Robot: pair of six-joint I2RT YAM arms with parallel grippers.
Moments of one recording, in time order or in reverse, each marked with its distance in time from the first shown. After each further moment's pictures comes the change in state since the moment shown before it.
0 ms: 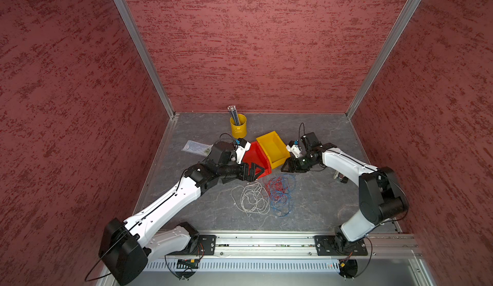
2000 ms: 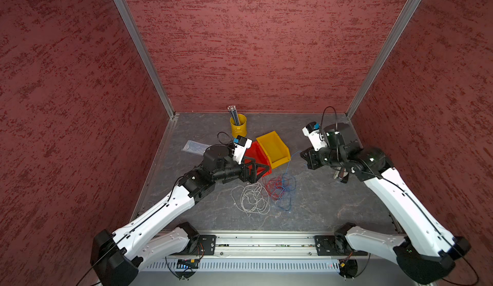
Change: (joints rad) left arm -0.072 -0.117 -0.039 0.220 0.020 -0.037; right arm 0.190 -0.508 0.375 -0.405 0.431 0.013
